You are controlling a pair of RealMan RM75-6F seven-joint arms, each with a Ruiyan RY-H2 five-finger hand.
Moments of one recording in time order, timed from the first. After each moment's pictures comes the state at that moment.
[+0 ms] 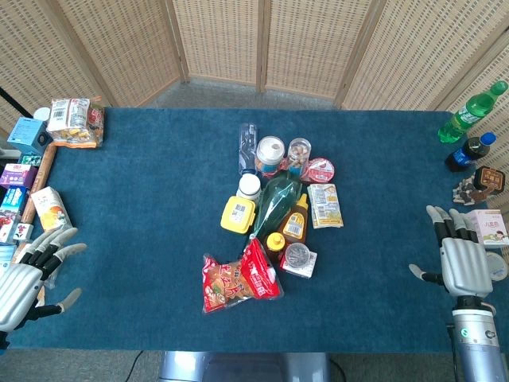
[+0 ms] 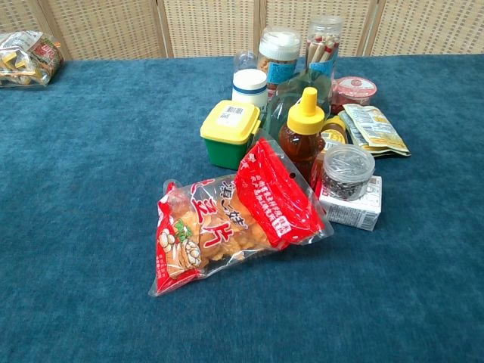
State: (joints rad) left arm -0.13 -0.88 0.09 -1.84 1.76 1.48 -0.27; right arm 0.20 -1.05 0.15 -1.95 -1.20 1.42 -0.33
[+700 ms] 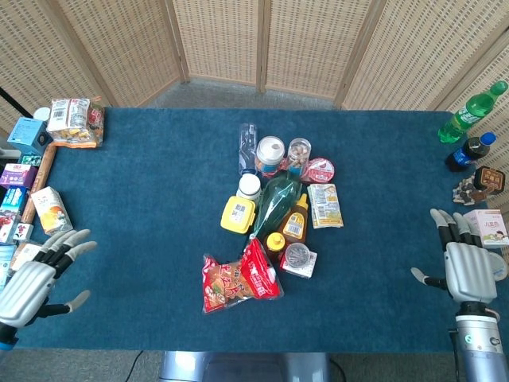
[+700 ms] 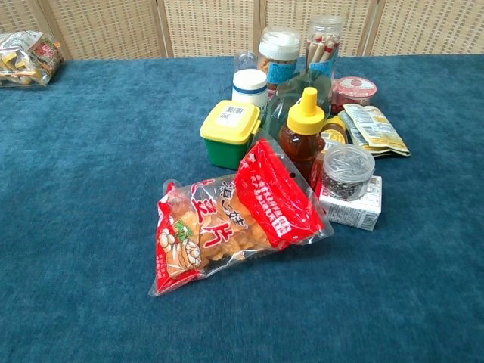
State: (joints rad) left arm -0.19 -0.87 0.09 -1.87 1.75 1.38 -0.24; right arm 0.17 -1.04 0.13 -1.97 -1.22 1.44 -0.31
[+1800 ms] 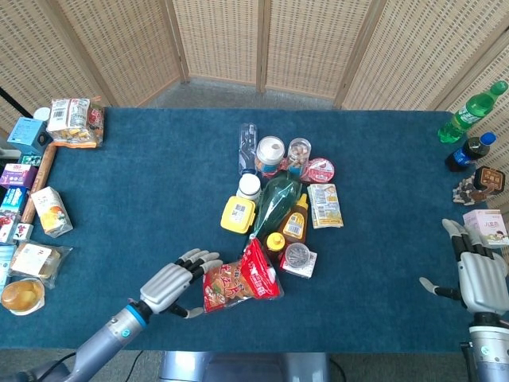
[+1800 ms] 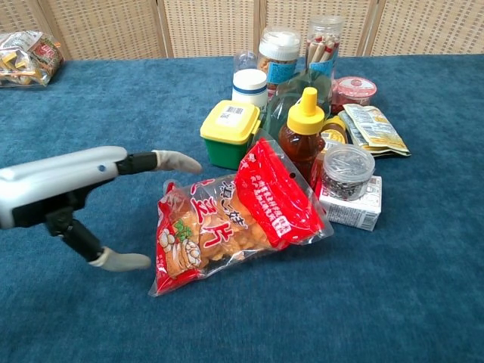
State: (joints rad) left arm -0.48 -1.43 -0.02 -1.83 1.49 0.94 0.07; right arm 0.12 -0.98 0.11 -1.96 -1.24 1.41 -0.13
